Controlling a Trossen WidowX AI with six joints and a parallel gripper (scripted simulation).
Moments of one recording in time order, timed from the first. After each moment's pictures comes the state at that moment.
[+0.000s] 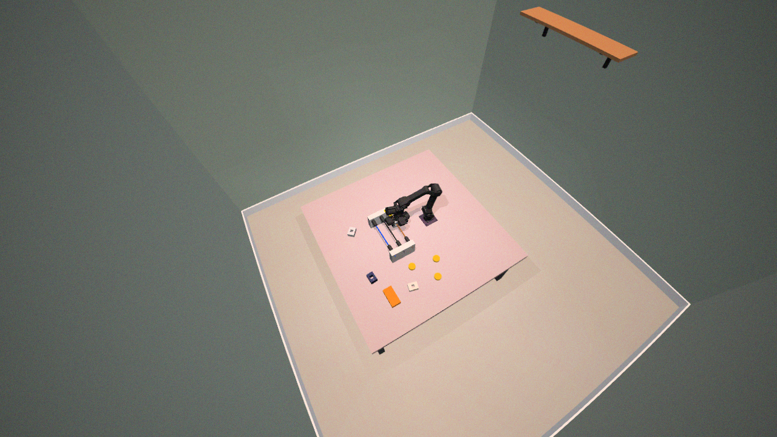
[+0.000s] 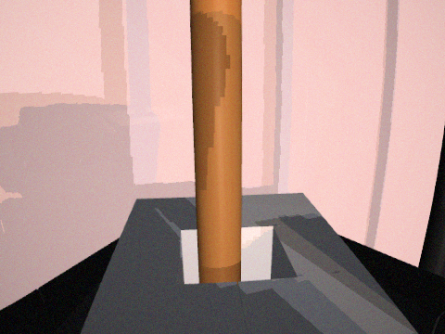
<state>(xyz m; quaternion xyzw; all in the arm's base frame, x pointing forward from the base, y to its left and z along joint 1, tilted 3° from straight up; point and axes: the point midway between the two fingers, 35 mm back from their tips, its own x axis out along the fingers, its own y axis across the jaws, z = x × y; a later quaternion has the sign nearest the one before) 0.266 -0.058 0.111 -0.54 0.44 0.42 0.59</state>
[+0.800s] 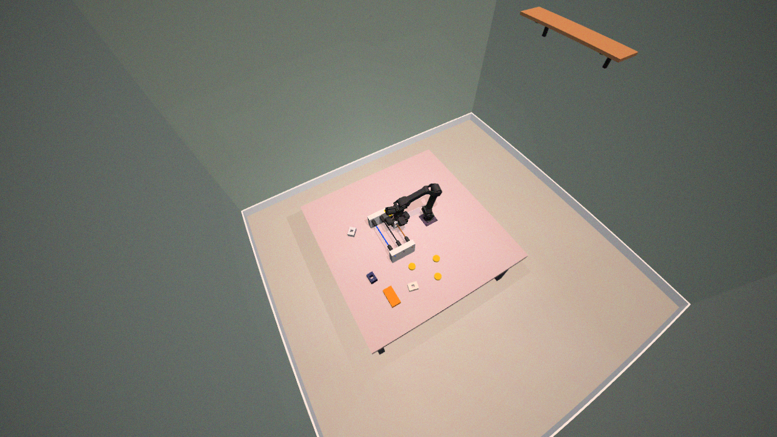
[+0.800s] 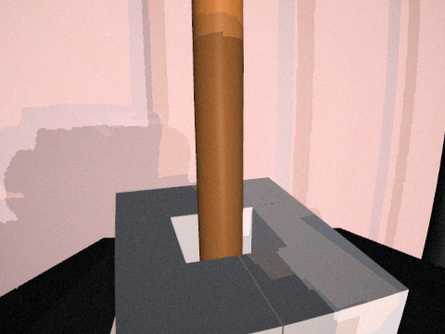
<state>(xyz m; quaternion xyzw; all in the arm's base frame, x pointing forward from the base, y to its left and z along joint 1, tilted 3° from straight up) 0.266 -0.058 0.111 -0.54 0.44 0.42 0.59</state>
